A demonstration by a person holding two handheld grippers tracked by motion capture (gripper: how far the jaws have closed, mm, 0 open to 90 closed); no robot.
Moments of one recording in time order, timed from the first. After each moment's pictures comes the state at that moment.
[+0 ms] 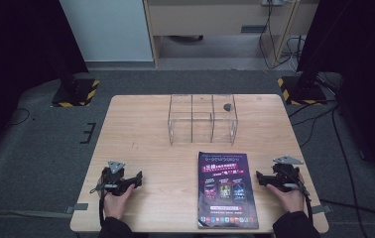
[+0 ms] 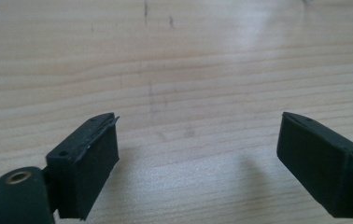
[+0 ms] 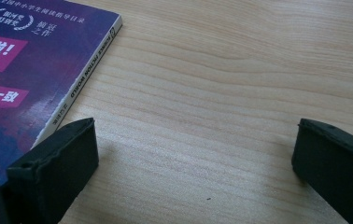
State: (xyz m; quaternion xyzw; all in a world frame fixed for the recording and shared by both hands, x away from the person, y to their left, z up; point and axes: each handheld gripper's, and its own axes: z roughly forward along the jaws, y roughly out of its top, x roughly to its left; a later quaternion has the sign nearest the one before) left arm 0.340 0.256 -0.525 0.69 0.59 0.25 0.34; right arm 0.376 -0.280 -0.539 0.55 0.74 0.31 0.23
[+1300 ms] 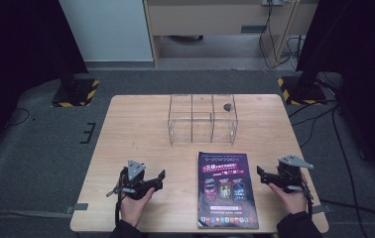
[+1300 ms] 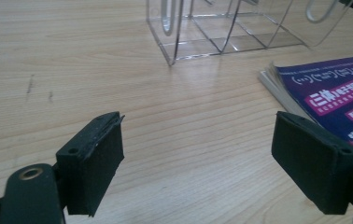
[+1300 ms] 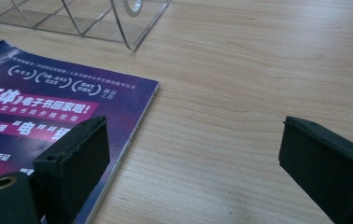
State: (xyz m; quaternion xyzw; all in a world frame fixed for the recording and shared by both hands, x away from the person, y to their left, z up) left arm 0.320 0.186 -0.489 0.71 0.51 0.24 0.43; right arm 0.356 -0.273 -0.503 0.53 0.71 0.39 0.25
